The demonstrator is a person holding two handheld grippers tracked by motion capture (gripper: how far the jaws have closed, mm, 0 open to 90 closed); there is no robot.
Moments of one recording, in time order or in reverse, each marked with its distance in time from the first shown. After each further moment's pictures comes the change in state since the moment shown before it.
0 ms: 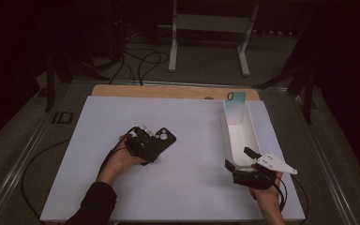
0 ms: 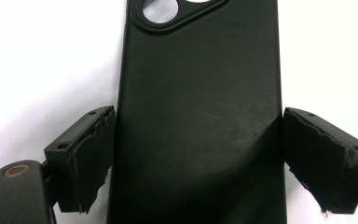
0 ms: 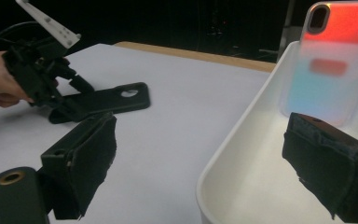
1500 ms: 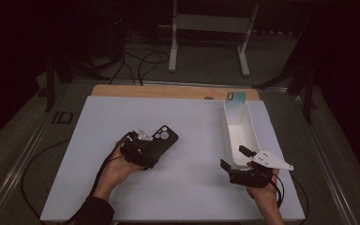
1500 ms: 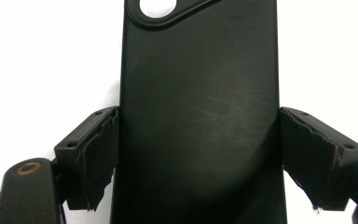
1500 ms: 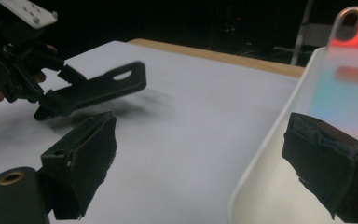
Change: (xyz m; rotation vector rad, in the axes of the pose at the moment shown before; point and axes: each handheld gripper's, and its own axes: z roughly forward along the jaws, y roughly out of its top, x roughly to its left) left arm -0.032 -0.013 -0.047 -0.169 0.002 -0.004; right arm 0.011 0.013 0.006 0.030 0.054 -0.017
